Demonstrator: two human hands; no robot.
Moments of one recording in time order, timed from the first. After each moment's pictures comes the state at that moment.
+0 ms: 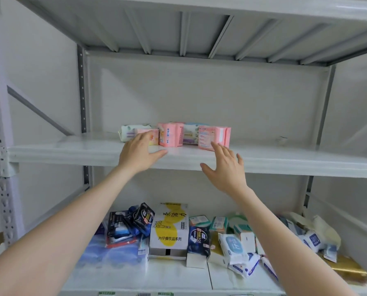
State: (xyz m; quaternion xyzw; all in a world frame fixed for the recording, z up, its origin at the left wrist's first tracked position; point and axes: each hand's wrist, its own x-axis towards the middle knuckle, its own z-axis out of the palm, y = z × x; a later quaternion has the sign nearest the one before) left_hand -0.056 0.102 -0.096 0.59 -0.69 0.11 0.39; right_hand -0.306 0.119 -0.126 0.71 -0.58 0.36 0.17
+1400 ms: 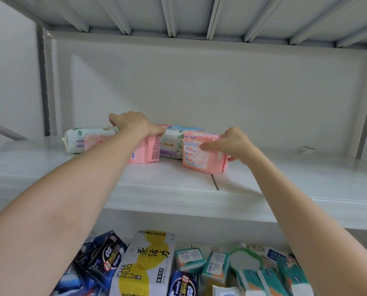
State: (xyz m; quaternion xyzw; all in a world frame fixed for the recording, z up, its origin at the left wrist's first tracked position) left_hand -0.157 -0.122 0.005 0.83 -0.50 0.10 0.21; right_hand -0.384 -0.112 -0.026 0.69 -0.60 0.38 -0.14
